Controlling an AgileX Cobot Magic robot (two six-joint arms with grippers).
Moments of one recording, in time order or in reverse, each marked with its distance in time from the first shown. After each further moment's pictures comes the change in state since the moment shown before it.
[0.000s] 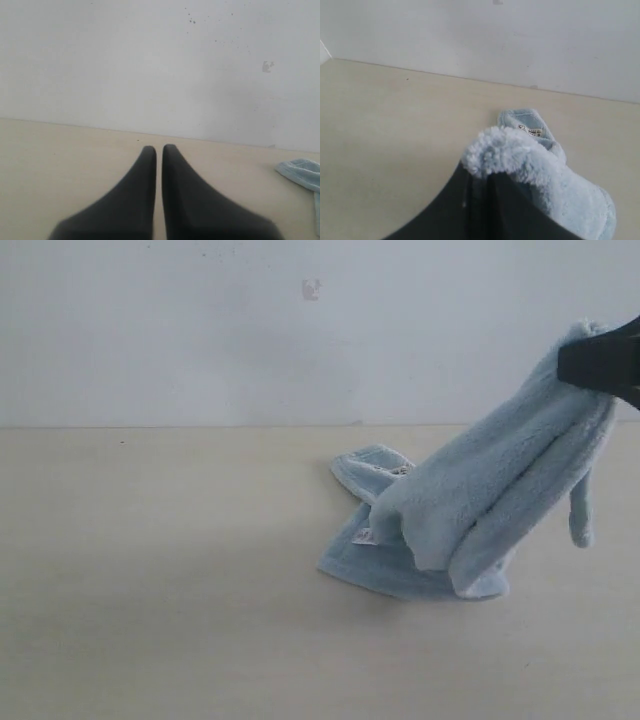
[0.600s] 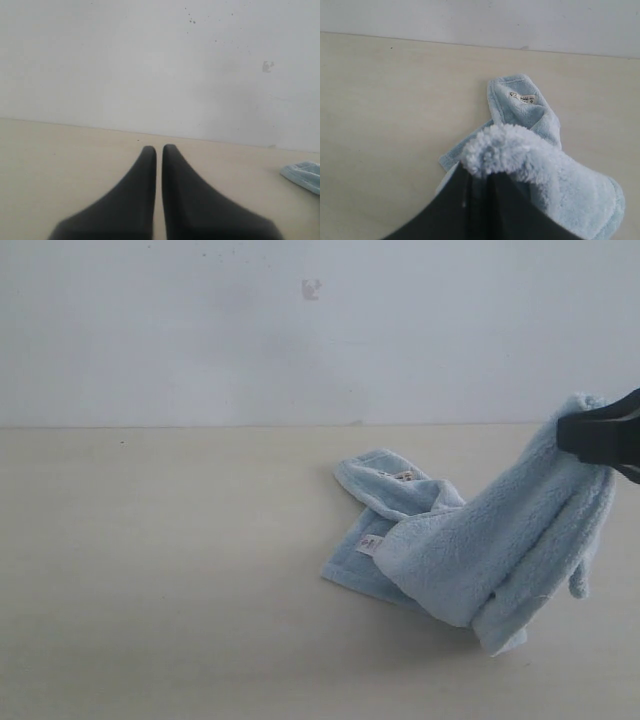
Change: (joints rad) left arm 0.000 0.000 0.000 0.000 0.000 0.000; right arm 0.000 -0.005 0.108 -0.022 -0.031 0.018
